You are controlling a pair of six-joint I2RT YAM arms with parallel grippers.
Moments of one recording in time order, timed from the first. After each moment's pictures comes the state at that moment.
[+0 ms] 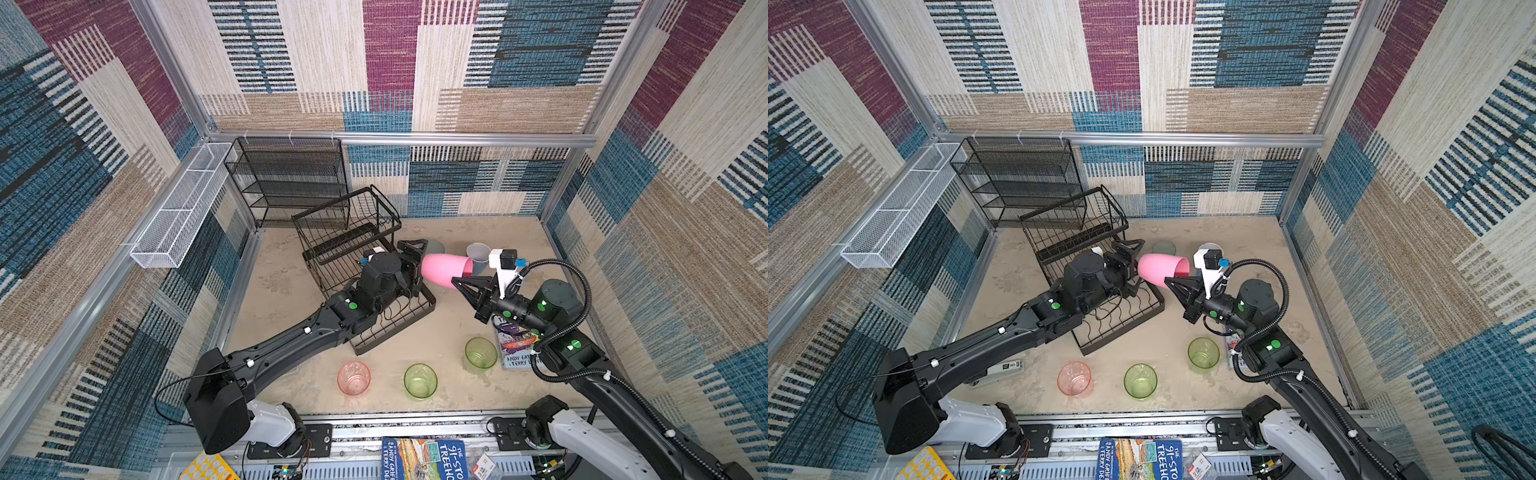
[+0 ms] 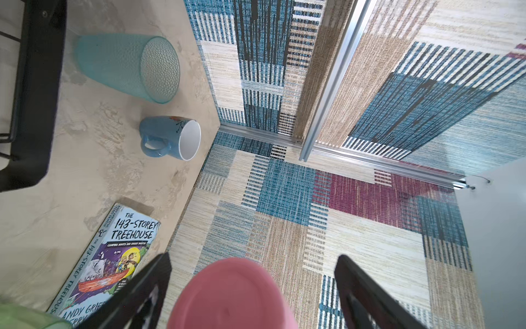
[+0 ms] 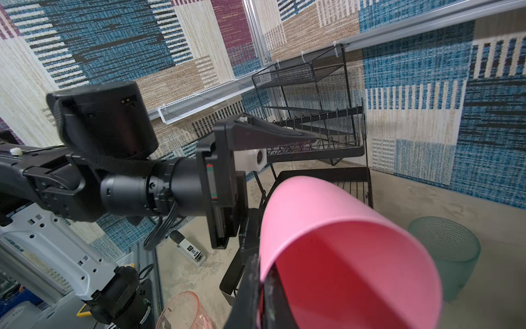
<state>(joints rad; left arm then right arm) -0.85 1.41 1.14 0.08 -0.16 -1.75 0.46 0.80 0.71 0.10 -0.55 0.31</state>
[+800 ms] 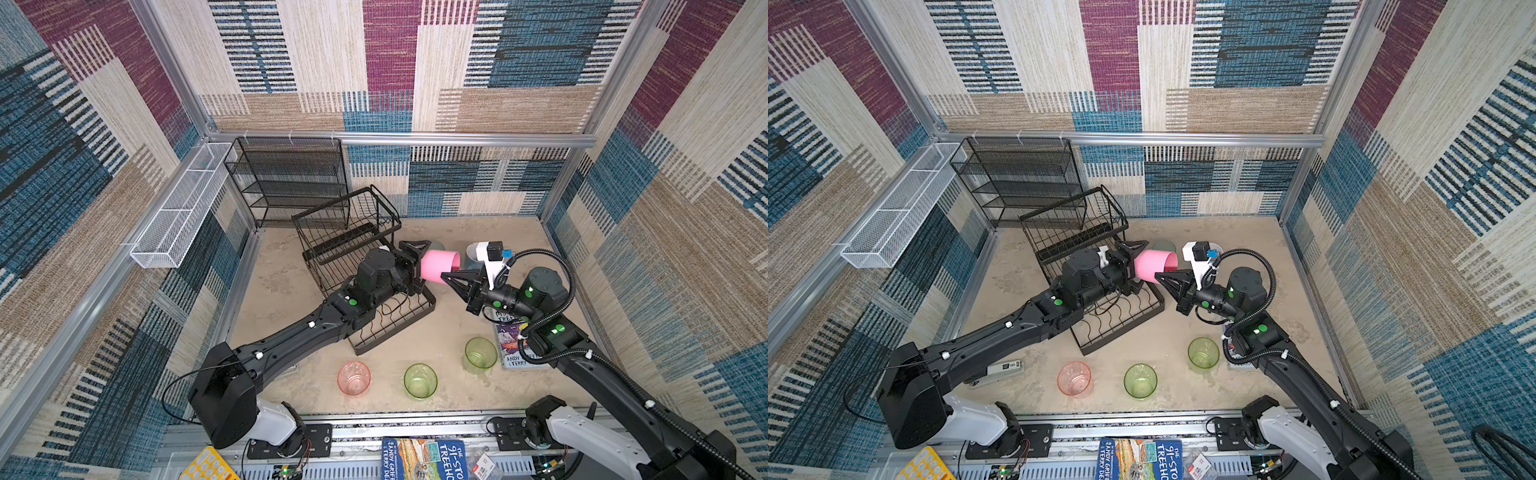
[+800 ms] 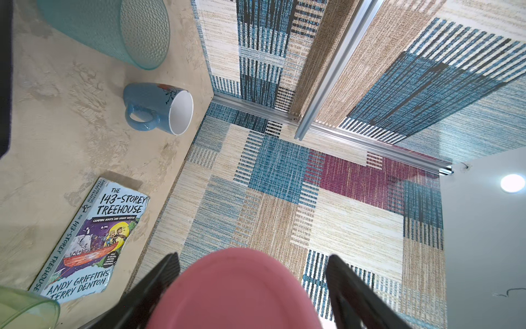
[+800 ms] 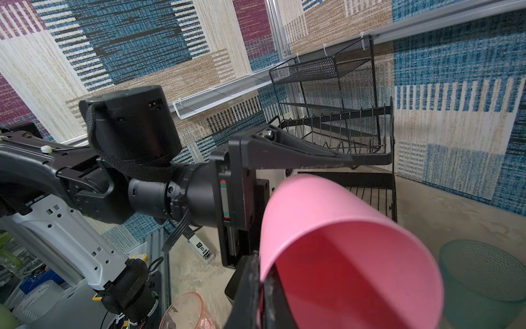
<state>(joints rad) -0.80 1.45 1.11 0.18 0.01 -1.80 0.44 0.94 0.74 0.21 -0.65 0.31</state>
